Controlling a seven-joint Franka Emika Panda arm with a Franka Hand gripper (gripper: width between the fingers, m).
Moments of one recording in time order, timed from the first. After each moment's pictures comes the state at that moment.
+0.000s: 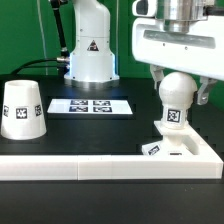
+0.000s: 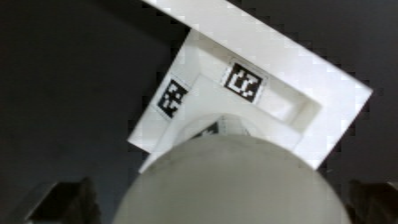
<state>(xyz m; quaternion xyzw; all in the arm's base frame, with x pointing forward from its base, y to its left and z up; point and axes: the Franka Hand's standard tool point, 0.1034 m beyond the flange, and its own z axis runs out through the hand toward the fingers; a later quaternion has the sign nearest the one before) 0.606 0.108 0.110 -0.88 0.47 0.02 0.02</state>
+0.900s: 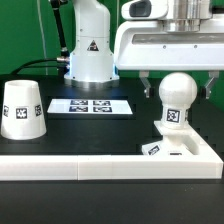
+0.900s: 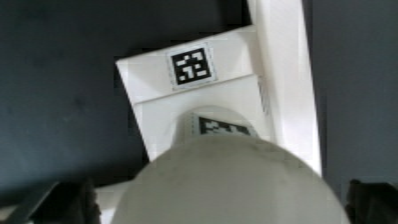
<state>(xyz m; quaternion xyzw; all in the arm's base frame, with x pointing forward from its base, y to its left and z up) 0.605 0.104 0.109 -1.00 0.03 -0.01 0.03</state>
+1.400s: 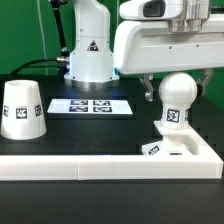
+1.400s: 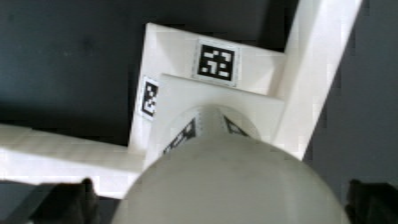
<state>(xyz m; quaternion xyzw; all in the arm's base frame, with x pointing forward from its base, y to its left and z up) 0.605 0.100 0.109 -0.99 -0.15 -0.02 0.02</state>
